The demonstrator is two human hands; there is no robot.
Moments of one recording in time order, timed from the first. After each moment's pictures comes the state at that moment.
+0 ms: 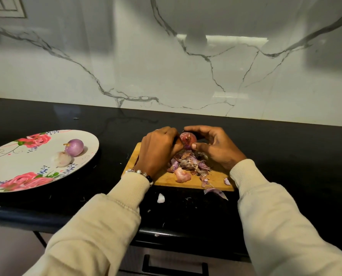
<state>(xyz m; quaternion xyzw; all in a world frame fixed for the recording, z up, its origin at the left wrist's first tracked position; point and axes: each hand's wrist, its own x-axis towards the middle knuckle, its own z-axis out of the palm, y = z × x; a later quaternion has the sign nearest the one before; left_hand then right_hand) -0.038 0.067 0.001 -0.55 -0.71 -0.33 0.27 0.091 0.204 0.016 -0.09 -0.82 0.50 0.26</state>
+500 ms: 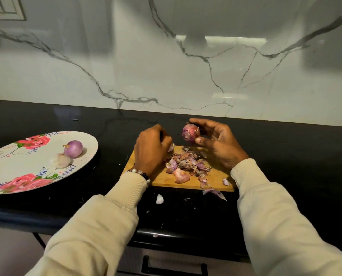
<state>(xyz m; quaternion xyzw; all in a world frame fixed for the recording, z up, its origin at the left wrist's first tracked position) -0.048 0.073 0.000 -0.39 -0.79 -0.45 0.14 0.095 0.209 0.019 -0.07 -0.76 0.56 0.31</state>
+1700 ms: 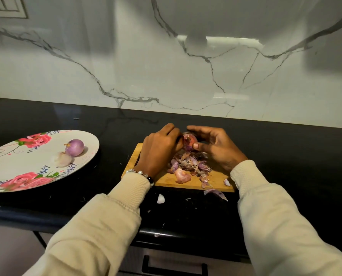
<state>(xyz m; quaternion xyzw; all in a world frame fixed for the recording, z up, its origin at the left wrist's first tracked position) -0.043 0.073 -0.002 -0.56 -0.69 -0.32 0.33 0.092 0.203 0.016 -0.12 -0.78 0.56 0.26</state>
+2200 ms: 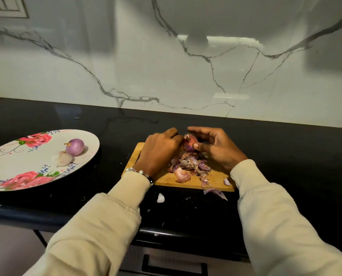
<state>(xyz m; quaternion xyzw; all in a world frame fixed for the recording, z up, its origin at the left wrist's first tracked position) -0.048 0.073 -0.004 -0.60 -0.68 -0.22 0.35 0.092 0.206 0.017 -0.14 -0.79 0.54 0.24</state>
